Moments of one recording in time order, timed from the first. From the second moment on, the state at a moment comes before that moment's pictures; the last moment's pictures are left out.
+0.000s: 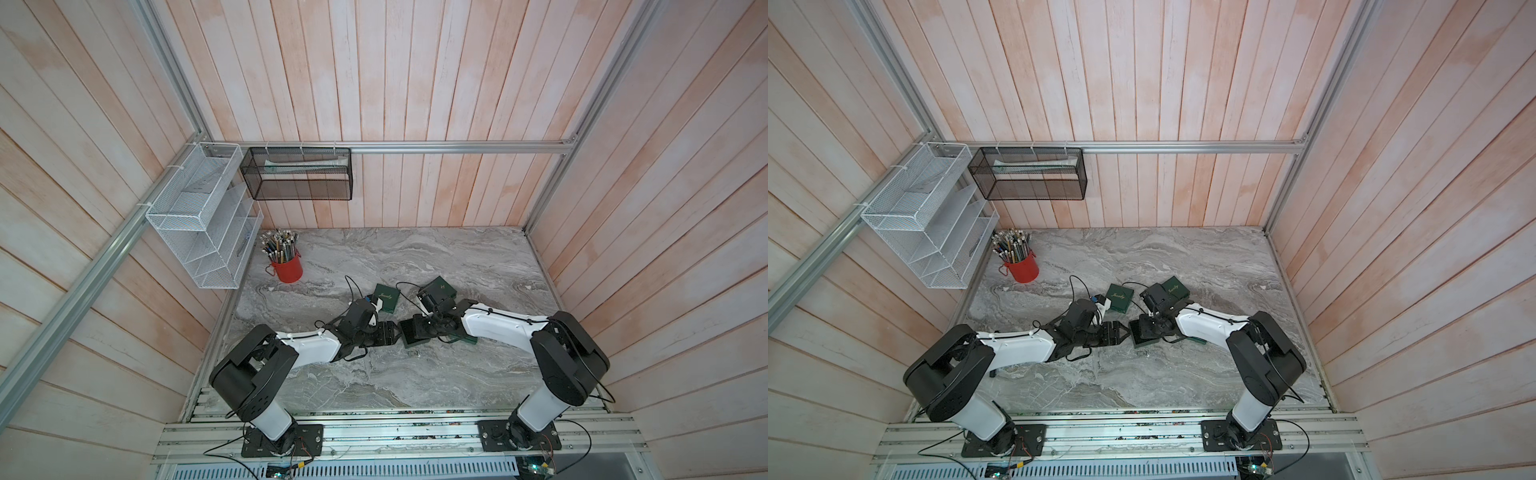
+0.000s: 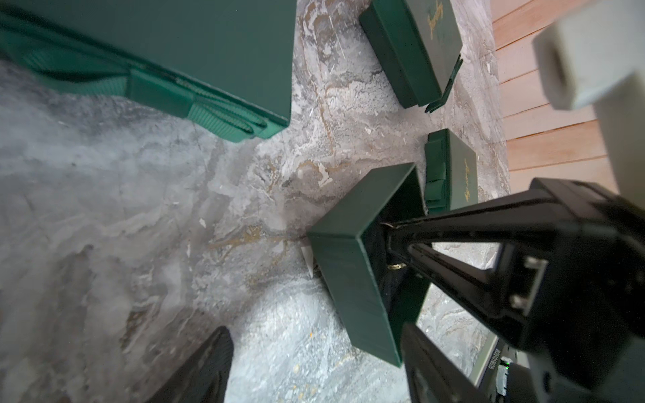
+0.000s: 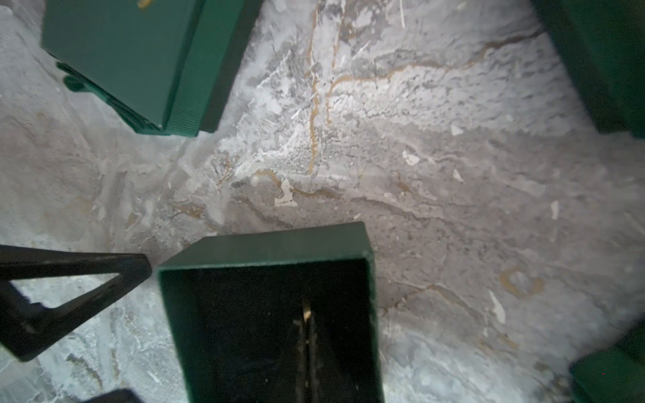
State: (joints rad) left arm -0.68 1.62 0.67 0.20 0.32 -0.71; right arm 0.71 1.65 0.94 -0.38 -0.08 0.58
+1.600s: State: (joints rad) left arm -0.65 1.75 0.77 0.33 0.42 -0.76; right arm 0.60 1.54 0.78 -0.09 -0.37 0.73
